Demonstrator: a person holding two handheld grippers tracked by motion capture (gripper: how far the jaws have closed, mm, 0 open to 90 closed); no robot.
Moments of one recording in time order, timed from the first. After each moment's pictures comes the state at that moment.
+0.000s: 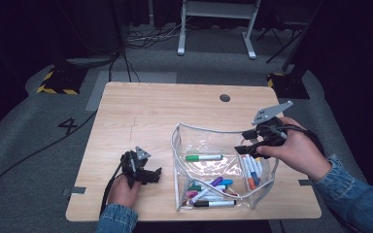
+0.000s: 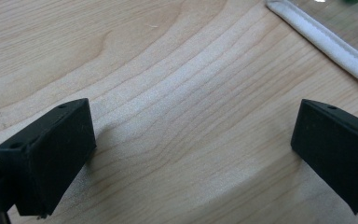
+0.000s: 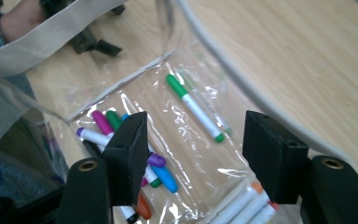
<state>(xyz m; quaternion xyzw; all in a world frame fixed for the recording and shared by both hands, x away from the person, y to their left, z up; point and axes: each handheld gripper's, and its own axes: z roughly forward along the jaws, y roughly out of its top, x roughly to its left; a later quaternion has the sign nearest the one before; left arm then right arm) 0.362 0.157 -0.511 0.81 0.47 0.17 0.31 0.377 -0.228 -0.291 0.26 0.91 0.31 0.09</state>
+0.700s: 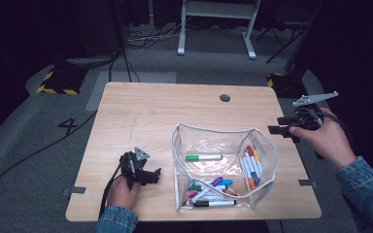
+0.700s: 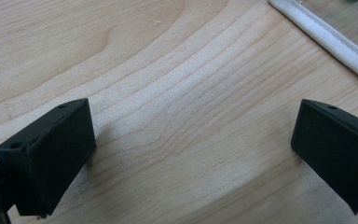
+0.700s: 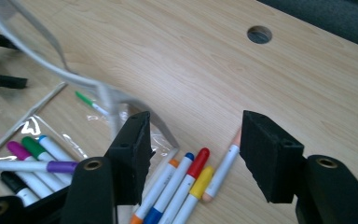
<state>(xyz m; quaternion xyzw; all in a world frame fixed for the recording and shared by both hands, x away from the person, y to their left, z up) 0.359 0.159 -0.511 0.80 0.48 0.17 0.31 0.417 -0.325 -0.299 0.39 0.84 0.34 0.14</state>
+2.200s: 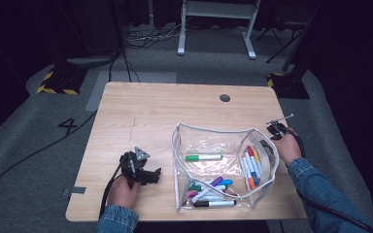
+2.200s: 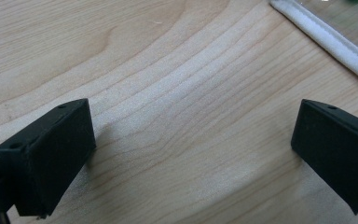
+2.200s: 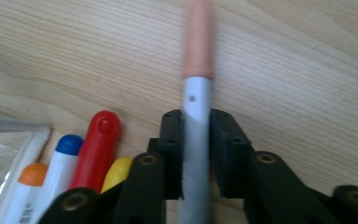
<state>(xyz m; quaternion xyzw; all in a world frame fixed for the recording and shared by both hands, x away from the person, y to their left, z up) 0.359 0.158 -0.511 0.80 0.48 0.17 0.31 0.494 -0.337 -0.474 0.54 0.81 0.22 0.08</state>
